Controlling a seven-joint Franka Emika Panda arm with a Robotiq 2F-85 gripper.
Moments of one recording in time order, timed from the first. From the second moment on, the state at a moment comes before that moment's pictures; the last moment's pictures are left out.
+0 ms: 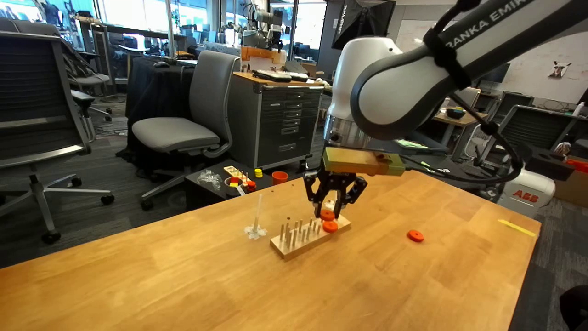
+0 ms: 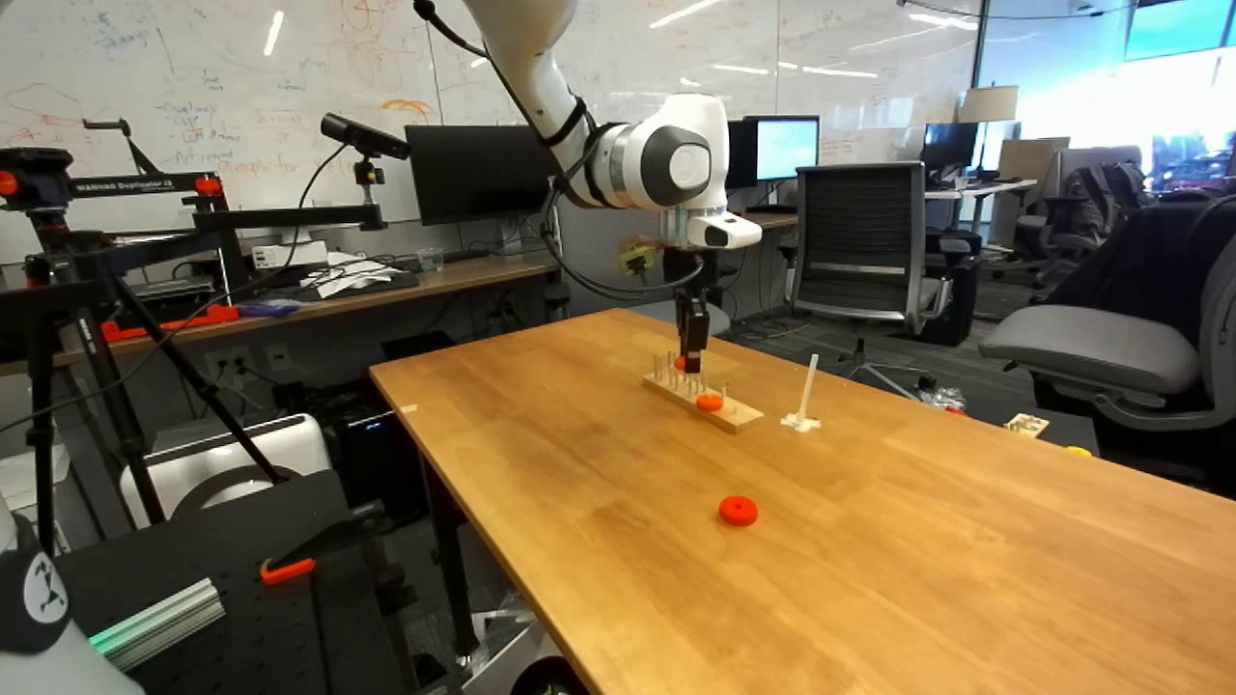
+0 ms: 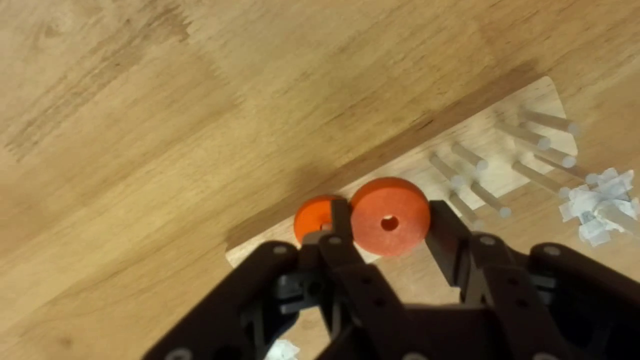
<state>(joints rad) 0.30 0.70 -0.03 -1.66 0.04 2.37 0.78</state>
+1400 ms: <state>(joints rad) 0.37 0.24 0.09 -2.33 -0.11 2.51 0.78</state>
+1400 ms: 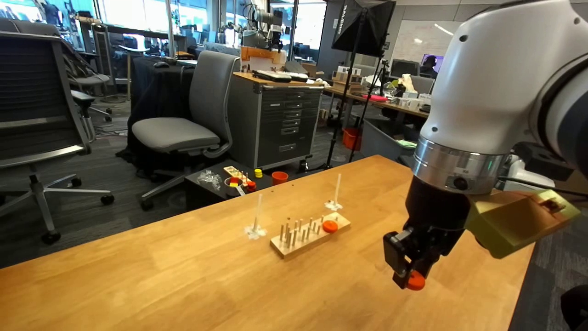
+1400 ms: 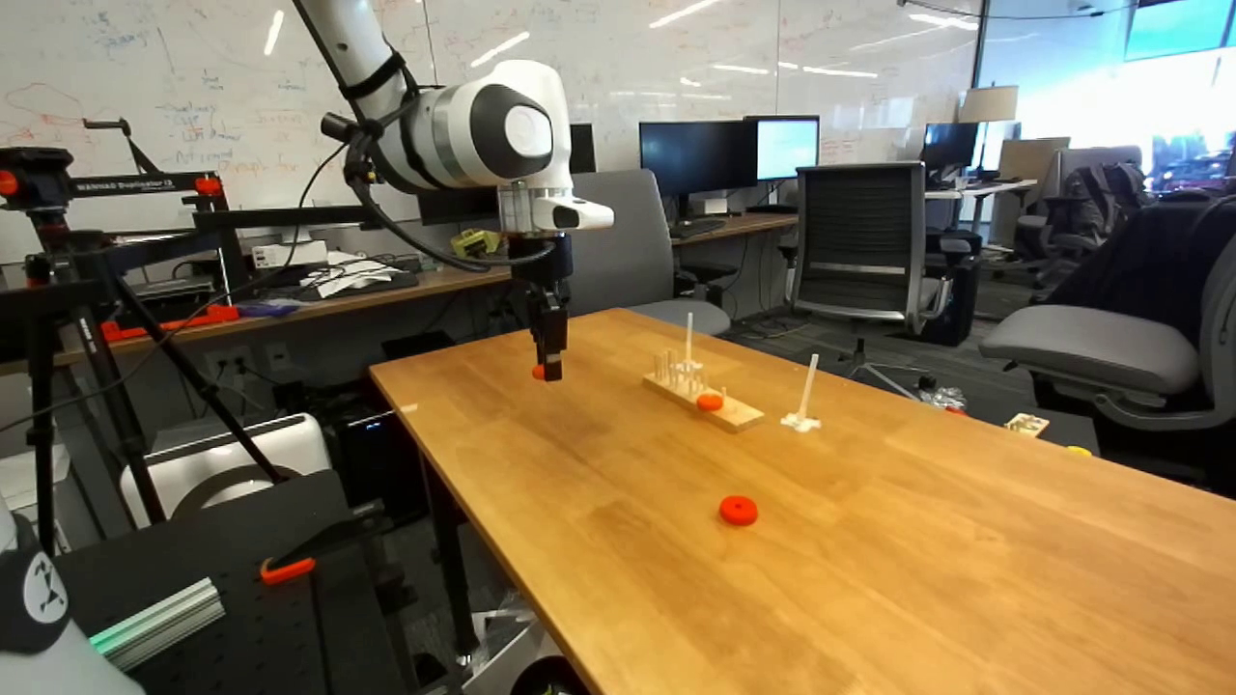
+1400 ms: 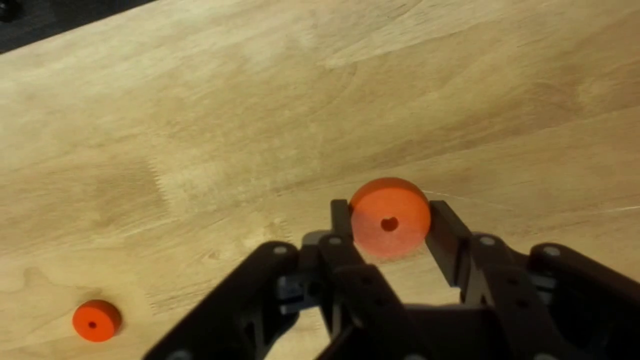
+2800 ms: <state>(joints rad) 0.27 0.26 -0.03 -2.19 -0.12 2.64 0.95</state>
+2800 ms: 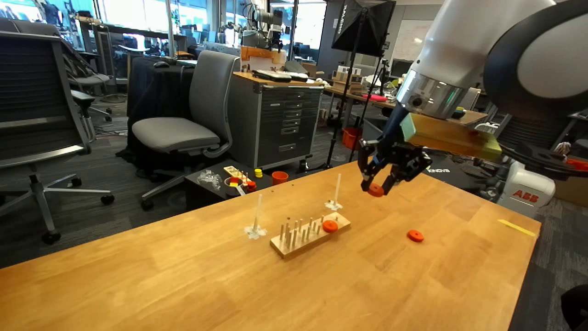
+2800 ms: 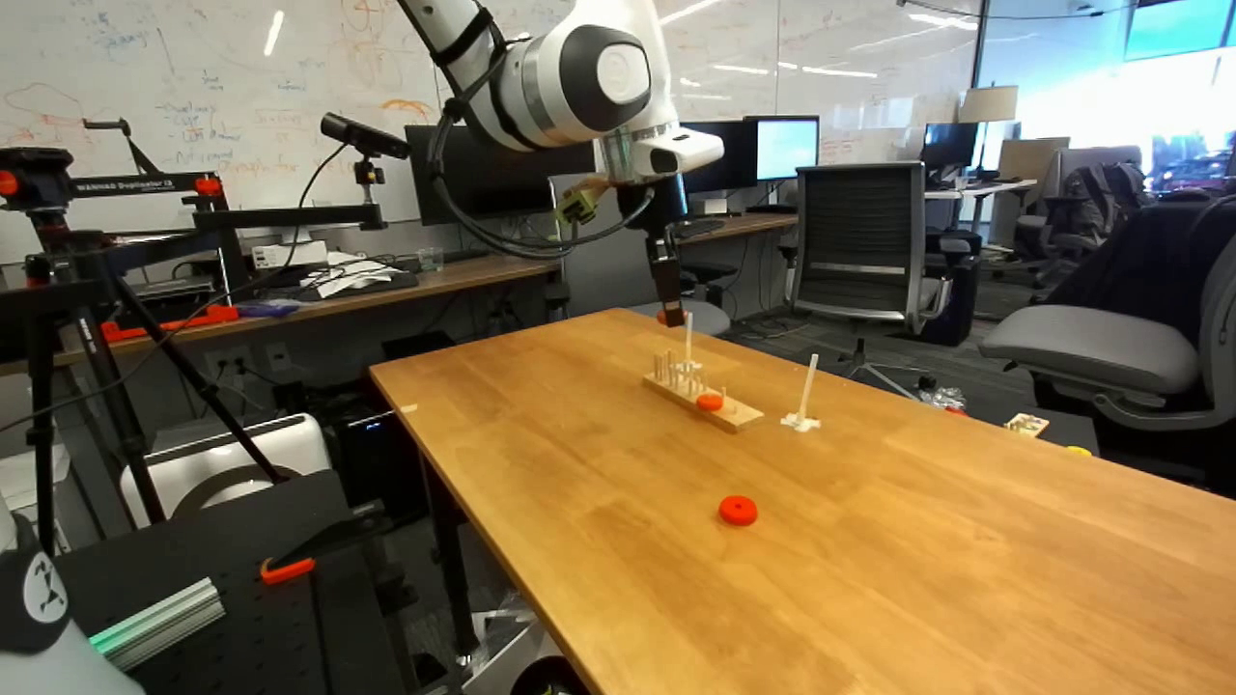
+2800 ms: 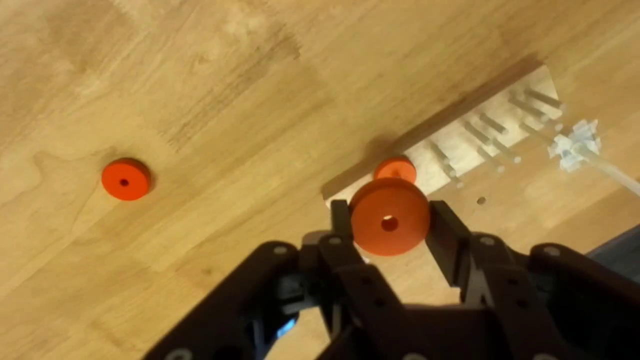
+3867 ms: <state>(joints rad) 0.25 0.49 -0.06 -1.89 -0.13 2.58 1.01</state>
